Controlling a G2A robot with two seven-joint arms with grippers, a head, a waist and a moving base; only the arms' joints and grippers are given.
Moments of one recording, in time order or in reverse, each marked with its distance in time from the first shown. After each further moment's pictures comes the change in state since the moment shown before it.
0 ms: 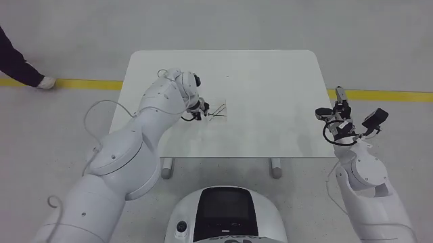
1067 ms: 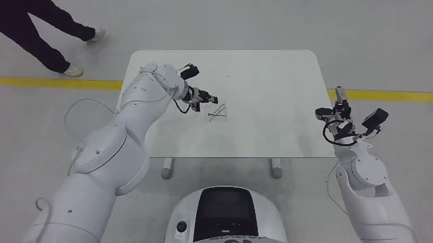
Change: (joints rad) left arm -0.027 0.077 -0.092 0.034 -0.184 -0.335 -0.033; right arm 0.000 0.000 0.000 0.000 0.000 0.000 0.000
